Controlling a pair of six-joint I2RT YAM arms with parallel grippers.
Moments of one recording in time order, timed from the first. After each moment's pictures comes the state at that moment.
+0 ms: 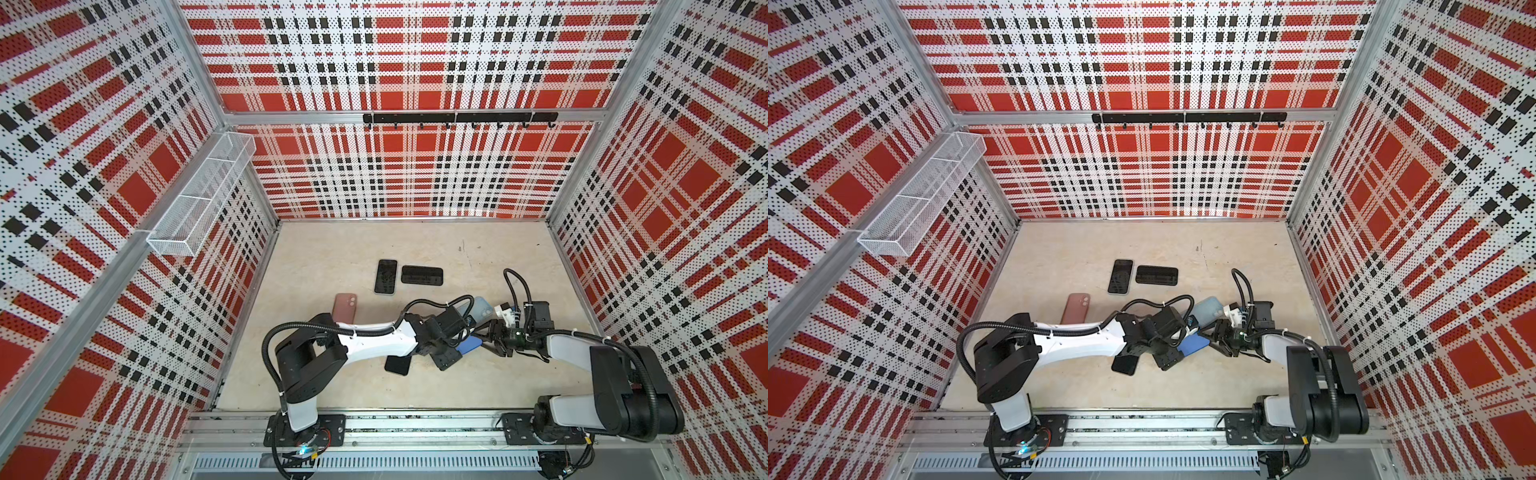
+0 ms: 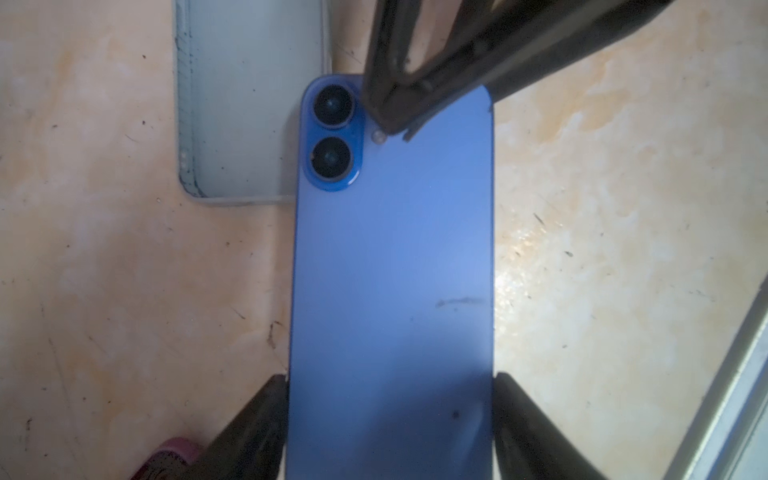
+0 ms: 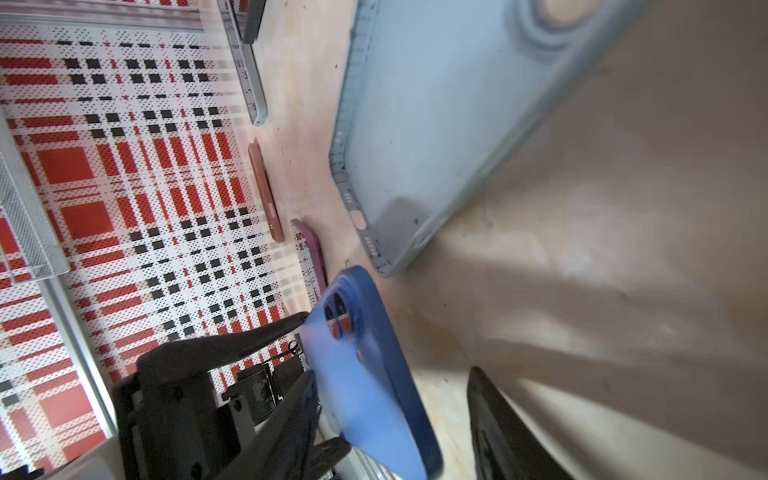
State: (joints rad) left arm -1.10 1.81 1.17 -0.43 -0.03 -0.02; right arm 0.03 1.39 0.37 -0.02 -0.92 0.62
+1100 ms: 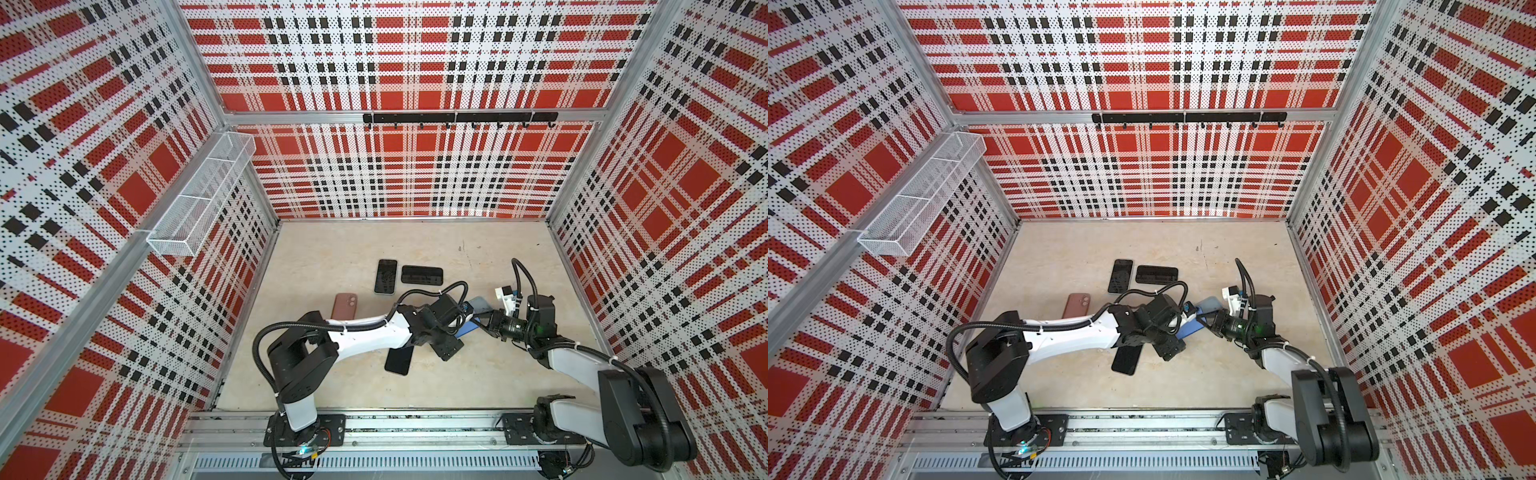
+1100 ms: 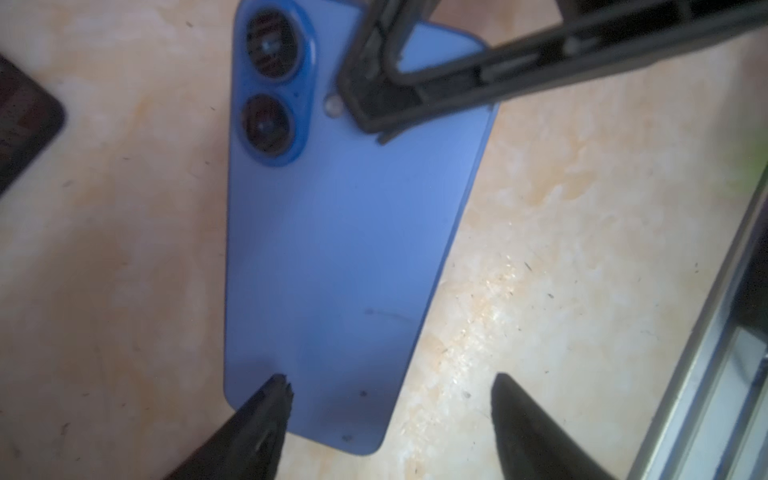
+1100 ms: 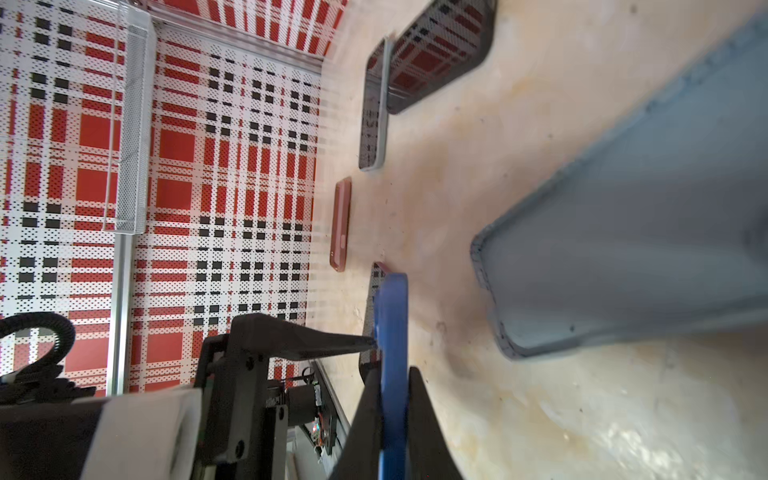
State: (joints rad) left arm -1.02 1.72 1.18 -0.40 0.03 -0.06; right arm 0.08 1.19 0.35 0.28 -0.89 0.73
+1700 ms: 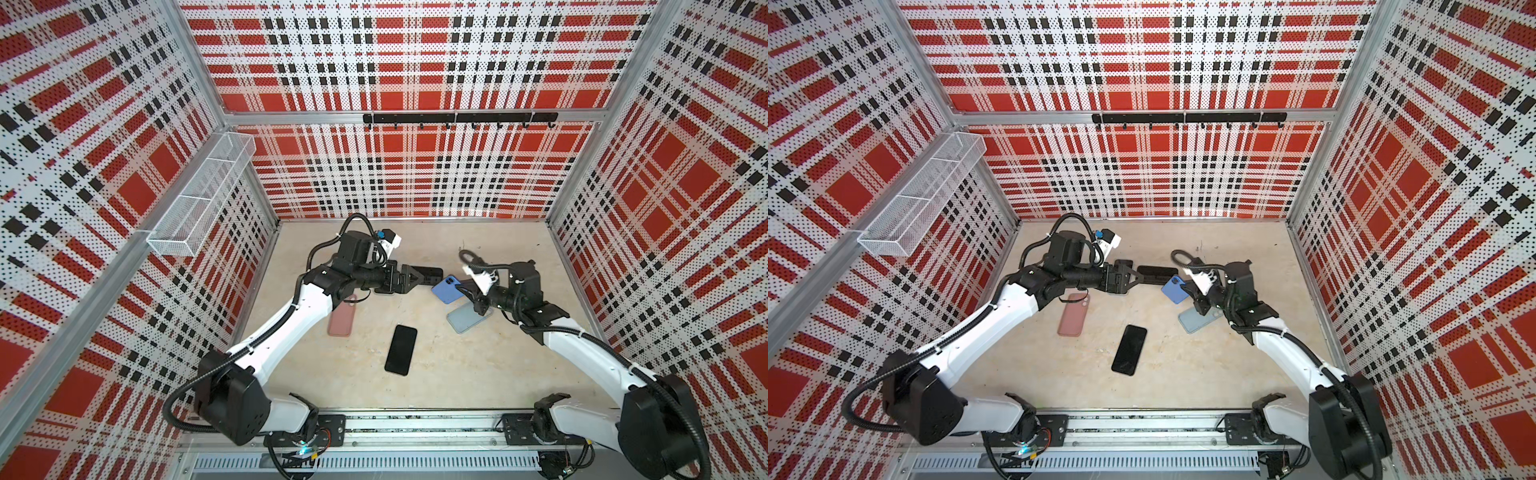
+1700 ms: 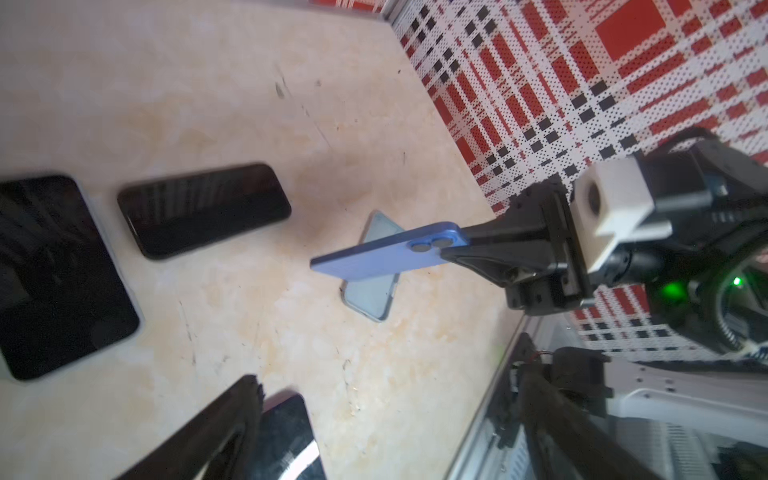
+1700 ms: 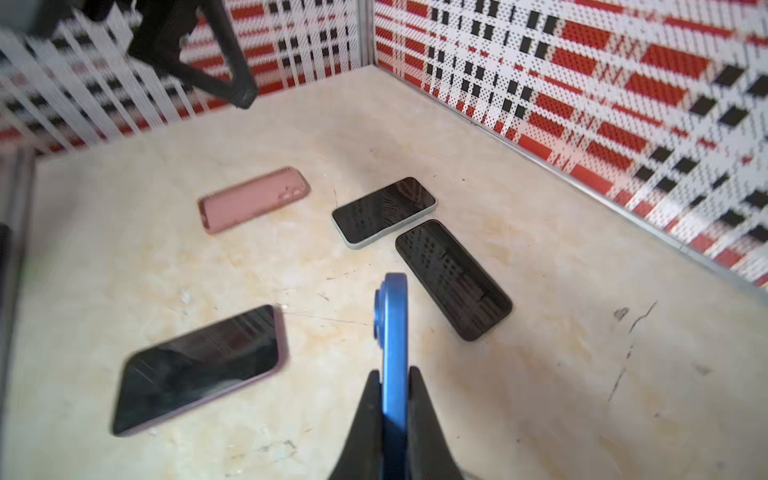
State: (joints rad) left arm -0.47 1.41 1.20 -0.45 0.60 -0.43; right arm 0.39 1.21 0.71 0.04 -0.44 -0.43
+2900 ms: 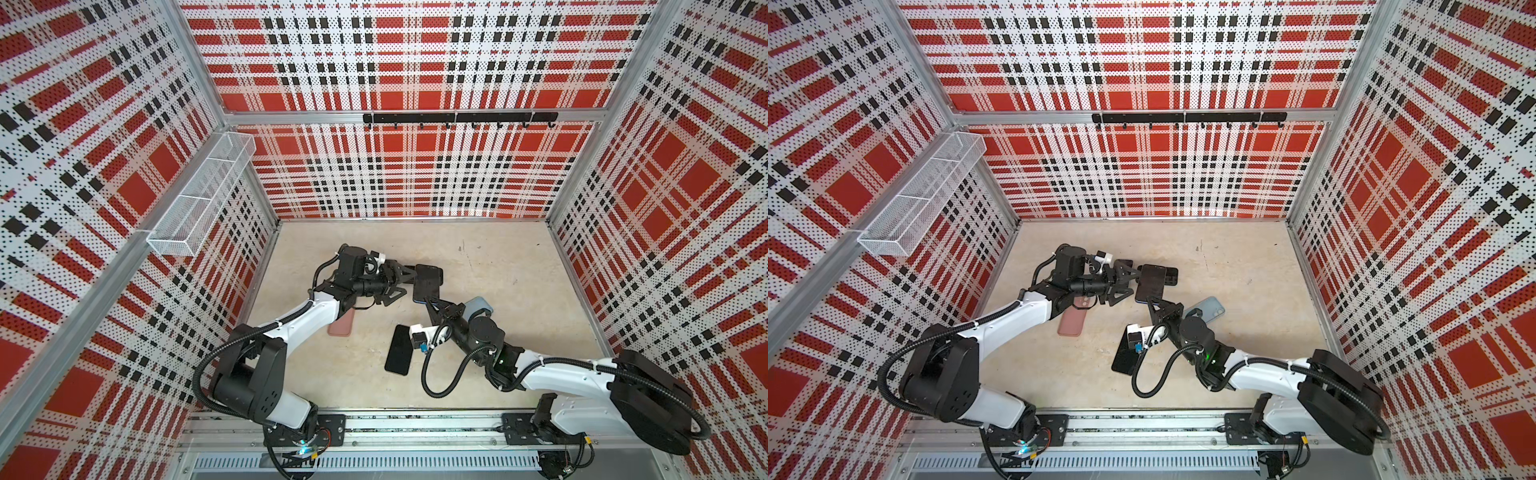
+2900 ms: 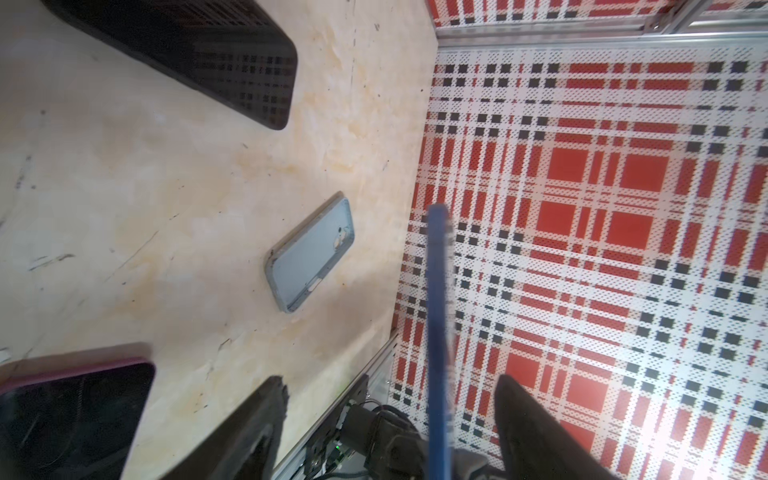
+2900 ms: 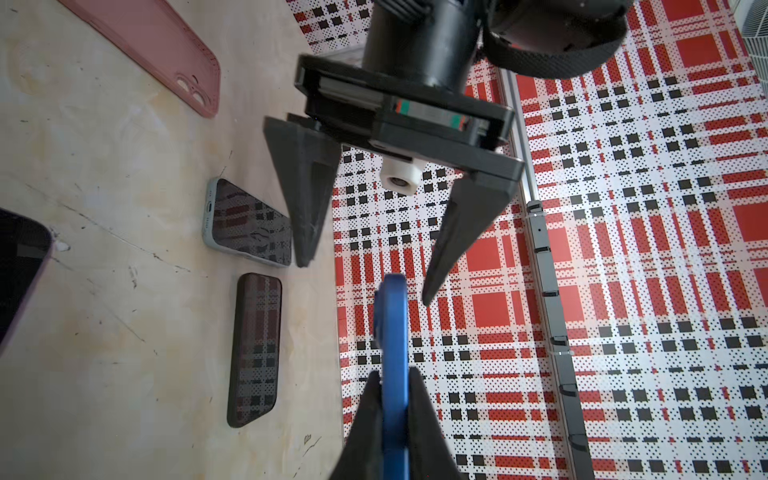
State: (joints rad) left arm -0.41 1.50 0.92 0.10 0.75 -1.21; right arm 0.99 1.29 0.45 0.79 0.32 -1.38
